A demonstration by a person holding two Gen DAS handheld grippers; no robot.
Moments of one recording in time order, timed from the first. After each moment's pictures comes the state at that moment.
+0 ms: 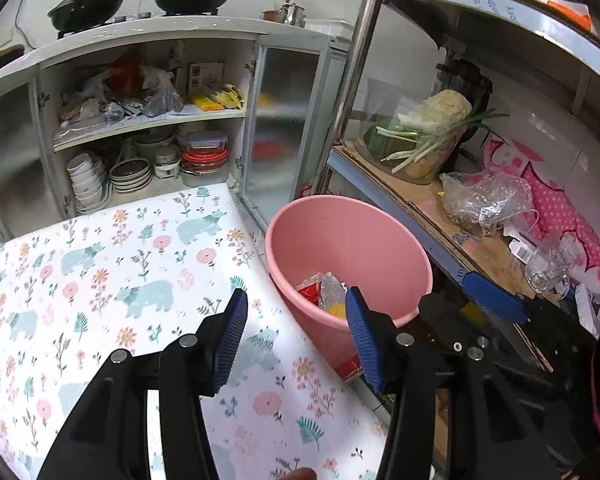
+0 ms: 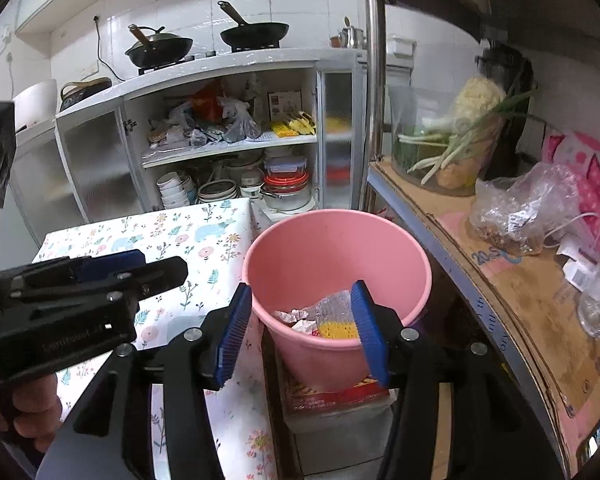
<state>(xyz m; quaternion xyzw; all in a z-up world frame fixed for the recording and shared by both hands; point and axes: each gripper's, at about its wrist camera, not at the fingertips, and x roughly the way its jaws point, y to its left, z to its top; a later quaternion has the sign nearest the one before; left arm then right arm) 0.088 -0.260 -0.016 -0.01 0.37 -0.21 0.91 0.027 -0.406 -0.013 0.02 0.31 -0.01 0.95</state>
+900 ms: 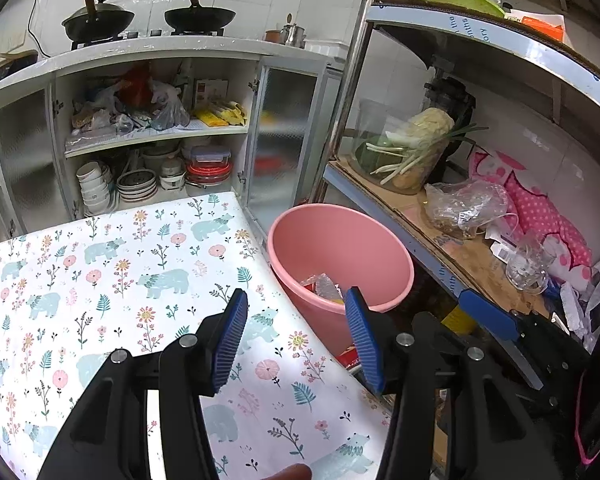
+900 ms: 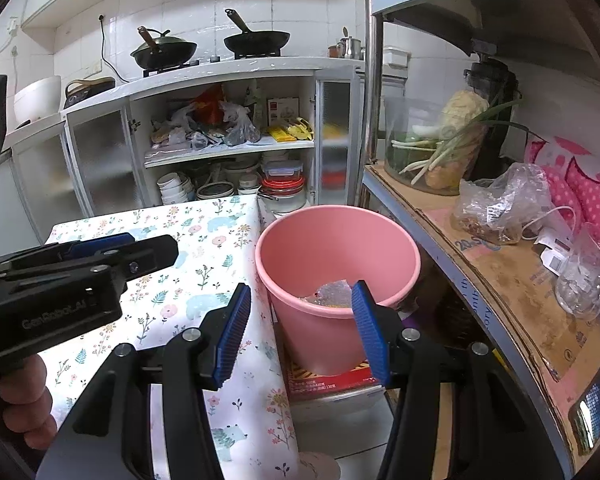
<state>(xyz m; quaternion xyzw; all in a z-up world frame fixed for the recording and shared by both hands) 0.039 -0.242 0.004 -0.02 0.34 -0.21 0.92 -0.018 -0.391 -0.004 0.01 0.30 -0.02 0.95</state>
